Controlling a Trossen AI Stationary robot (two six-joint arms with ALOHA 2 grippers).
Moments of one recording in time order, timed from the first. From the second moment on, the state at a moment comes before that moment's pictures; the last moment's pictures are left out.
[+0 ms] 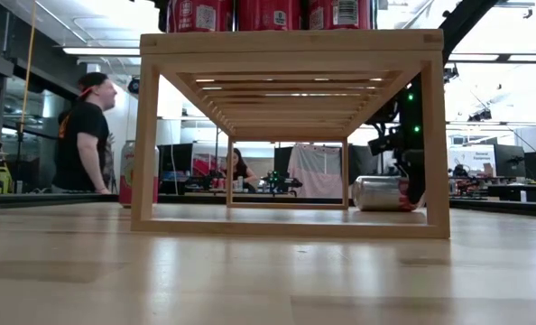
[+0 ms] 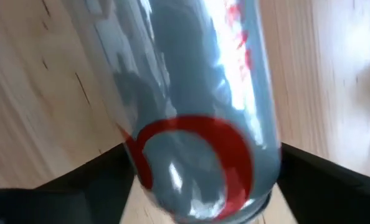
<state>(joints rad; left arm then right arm) 0.43 0.96 0.92 0.03 0.04 -0.13 -0.75 1.61 0.90 -0.71 0.09 -0.49</state>
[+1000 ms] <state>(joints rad) 0.46 1.07 1.16 -0.03 0.12 -0.19 -0.71 0.99 0.98 -0.91 0.15 -0.06</state>
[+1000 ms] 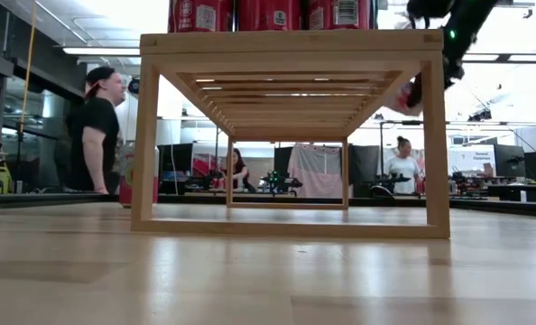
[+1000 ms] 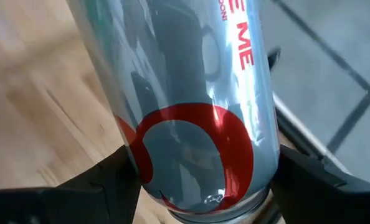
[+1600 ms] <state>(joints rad) 0.43 1.31 1.33 -0.10 0.28 0.14 -0.39 1.22 1.26 -0.62 0.09 -0.01</state>
